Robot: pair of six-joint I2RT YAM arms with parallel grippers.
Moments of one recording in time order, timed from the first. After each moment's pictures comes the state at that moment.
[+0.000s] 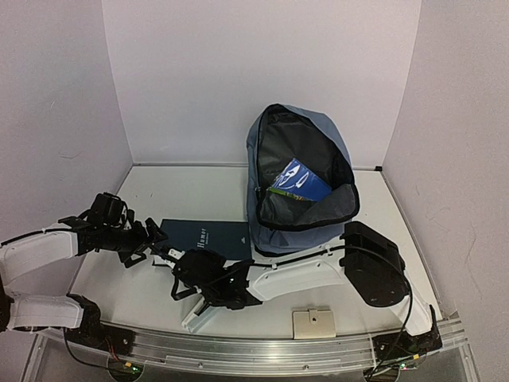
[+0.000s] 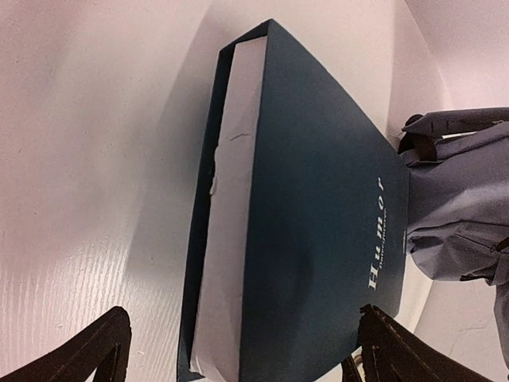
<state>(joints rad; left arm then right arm) -0.33 1.05 0.54 -0.36 0.27 -0.89 1.37 2.33 1.70 -0.02 0.76 -0.30</state>
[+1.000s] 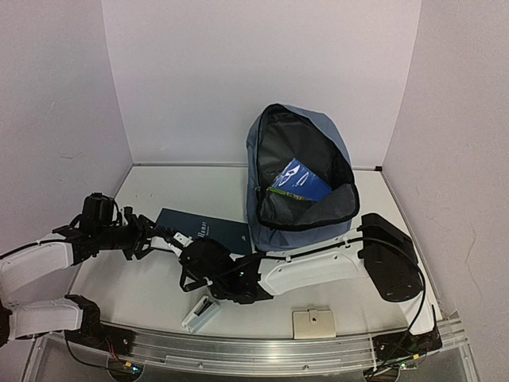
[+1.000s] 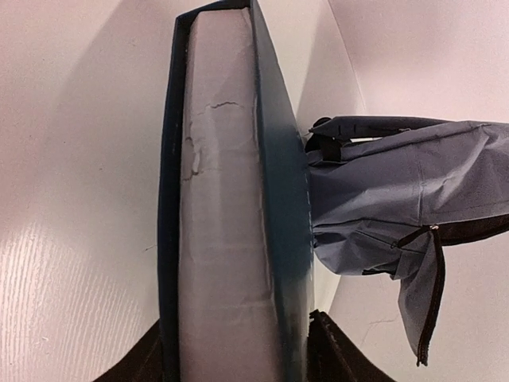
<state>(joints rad) -0.30 0.96 0.47 -0.16 0.46 -1.12 1.36 2.23 1.62 0.08 0.75 -0.21</state>
